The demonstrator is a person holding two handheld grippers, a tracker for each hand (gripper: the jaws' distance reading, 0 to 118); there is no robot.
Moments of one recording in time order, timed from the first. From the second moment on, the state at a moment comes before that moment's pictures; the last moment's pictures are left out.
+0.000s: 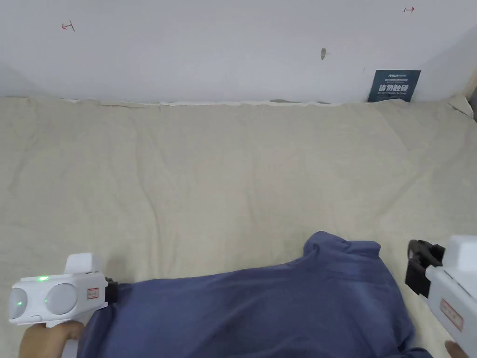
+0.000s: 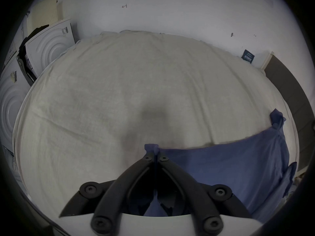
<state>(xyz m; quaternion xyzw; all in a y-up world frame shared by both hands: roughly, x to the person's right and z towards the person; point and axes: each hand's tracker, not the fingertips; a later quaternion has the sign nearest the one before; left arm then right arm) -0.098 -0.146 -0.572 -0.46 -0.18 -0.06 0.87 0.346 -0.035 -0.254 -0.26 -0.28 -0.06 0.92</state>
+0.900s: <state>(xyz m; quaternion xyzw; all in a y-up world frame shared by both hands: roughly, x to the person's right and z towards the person) -0.143 -0.071 -0.499 -0.37 -0.19 0.00 0.91 0.386 -0.078 -0.291 -0.36 -0.22 -0.08 0.90</state>
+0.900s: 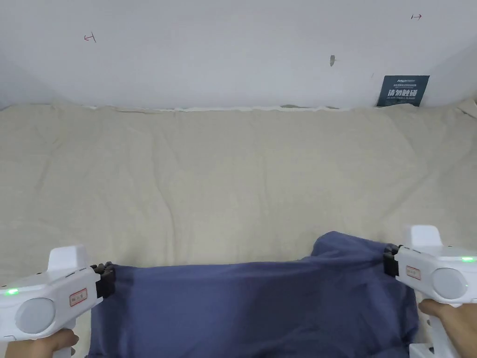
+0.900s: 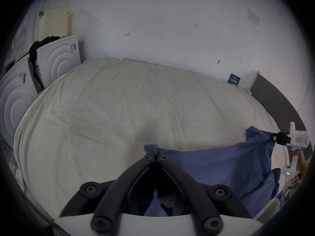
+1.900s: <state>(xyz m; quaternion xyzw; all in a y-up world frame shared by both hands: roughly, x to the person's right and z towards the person) -0.206 -0.131 -0.339 -0.45 -0.13 -0.04 0.88 0.288 -0.121 -0.053 -0.39 -0.26 -0.18 0.87</state>
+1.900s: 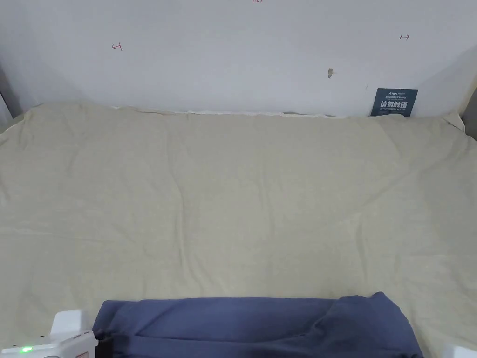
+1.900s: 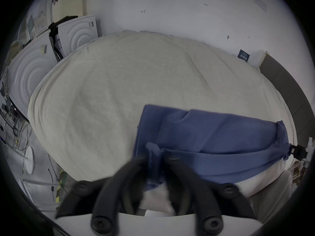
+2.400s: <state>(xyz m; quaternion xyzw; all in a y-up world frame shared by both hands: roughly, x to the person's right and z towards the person) -0.146 0.035 -0.307 -0.10 -0.20 -0.01 0.98 0.234 0.051 -0.105 -0.12 -0.27 -0.03 0.95</state>
